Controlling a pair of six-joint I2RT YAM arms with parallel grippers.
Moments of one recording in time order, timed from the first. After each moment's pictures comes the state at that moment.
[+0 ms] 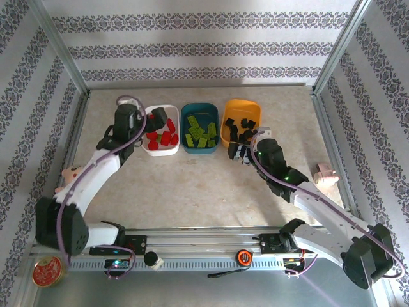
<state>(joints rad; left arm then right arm) -0.23 1.21 0.93 -0.13 -0.05 -0.53 0.54 0.97 0.63 -0.12 0.20 0.49</state>
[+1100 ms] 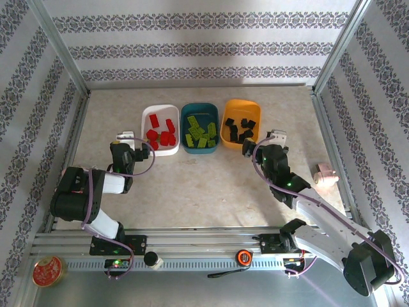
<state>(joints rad) -0.03 1.57 0.39 0.83 -0.14 -0.03 0.50 0.92 0.53 -0.02 0.48 0.45</state>
